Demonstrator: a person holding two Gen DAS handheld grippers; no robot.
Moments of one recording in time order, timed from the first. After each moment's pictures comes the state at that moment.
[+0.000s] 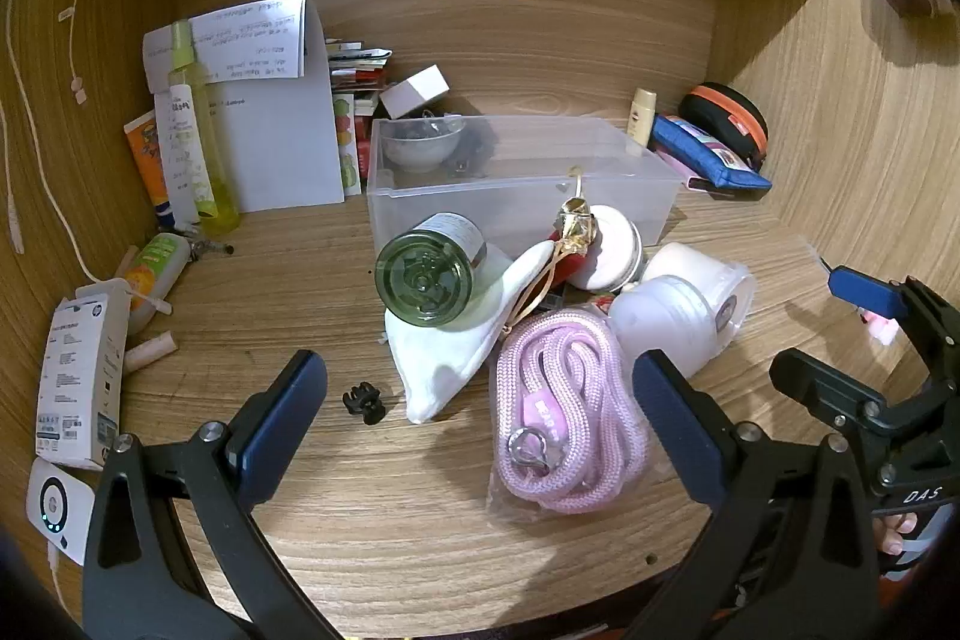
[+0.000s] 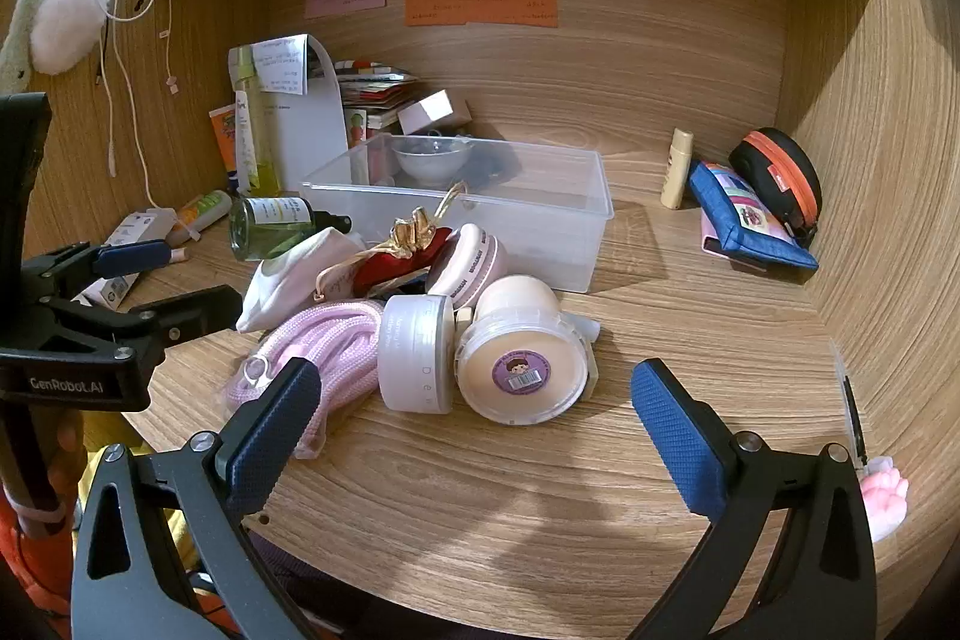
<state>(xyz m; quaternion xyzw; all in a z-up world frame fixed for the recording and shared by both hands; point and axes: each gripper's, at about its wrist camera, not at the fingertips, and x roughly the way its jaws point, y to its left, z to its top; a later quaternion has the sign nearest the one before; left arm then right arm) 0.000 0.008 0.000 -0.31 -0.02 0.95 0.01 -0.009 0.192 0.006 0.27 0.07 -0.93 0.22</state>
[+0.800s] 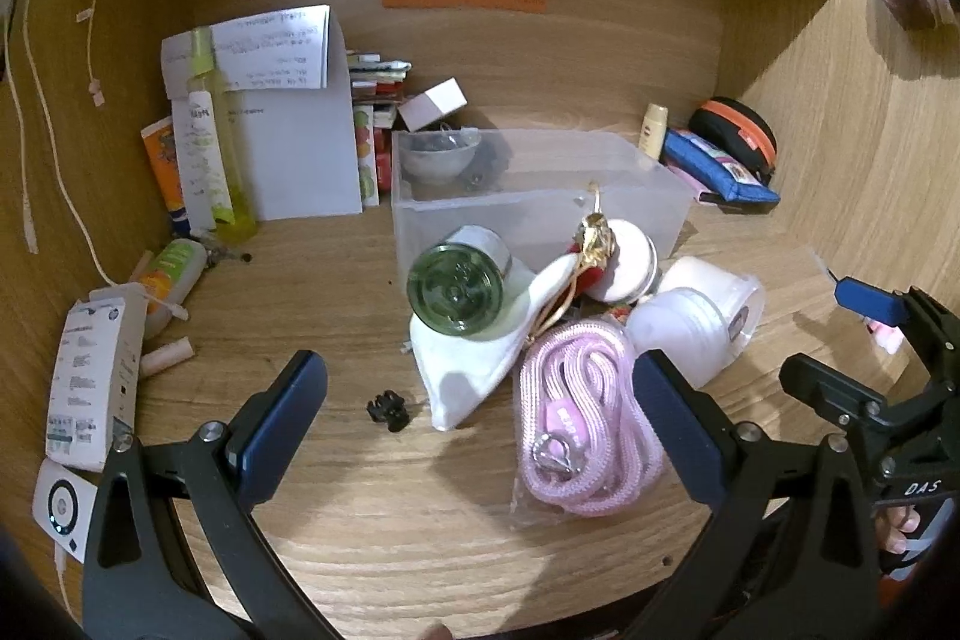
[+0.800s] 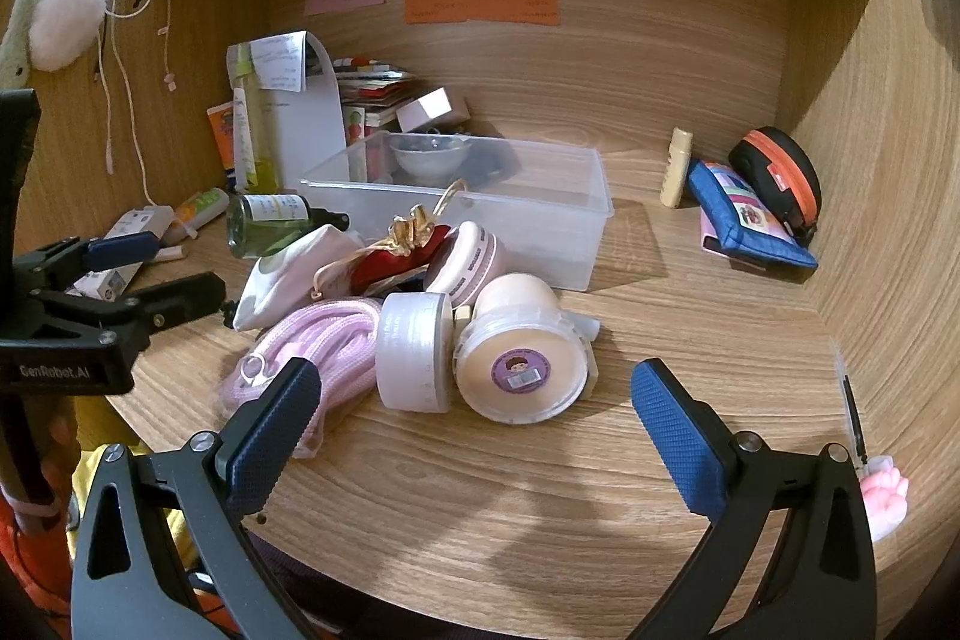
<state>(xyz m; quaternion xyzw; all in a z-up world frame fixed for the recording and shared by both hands) 0.008 -0.003 0.003 -0.29 -0.02 0.96 0.00 -0.011 0.193 0.006 0.27 0.07 -0.94 0.21</state>
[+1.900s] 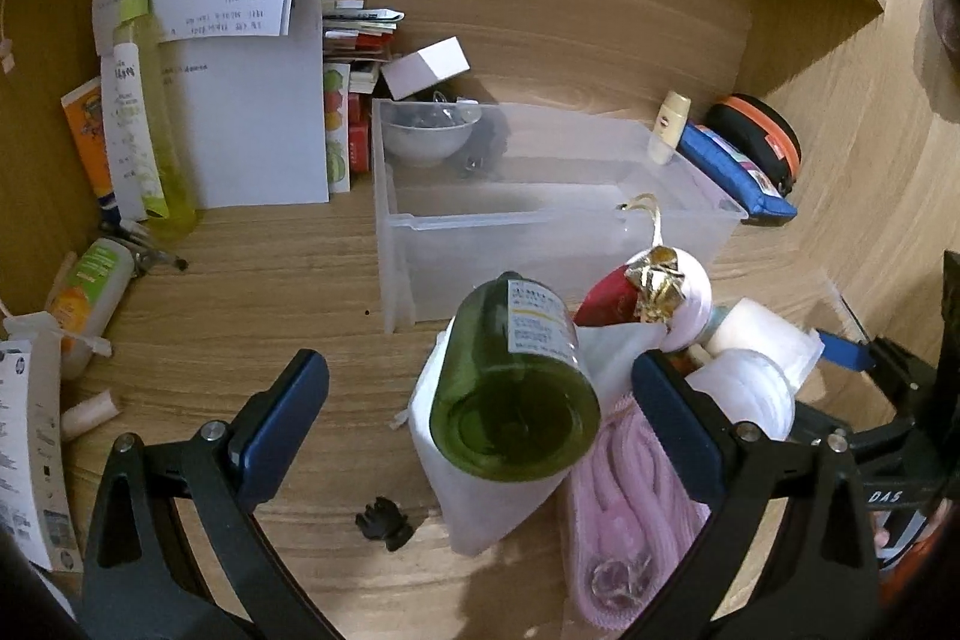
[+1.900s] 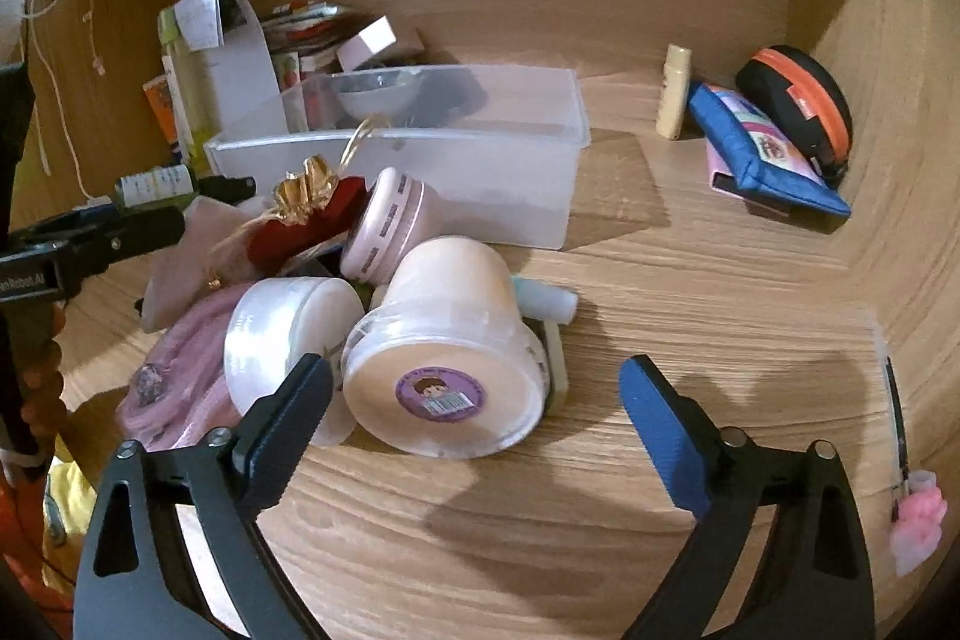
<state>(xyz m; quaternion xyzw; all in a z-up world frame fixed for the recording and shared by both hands) -0.076 -0.032 -0.018 -0.34 -0.06 0.94 0.04 -0.086 0.197 -0.031 0.35 0.06 -0.91 0.20</state>
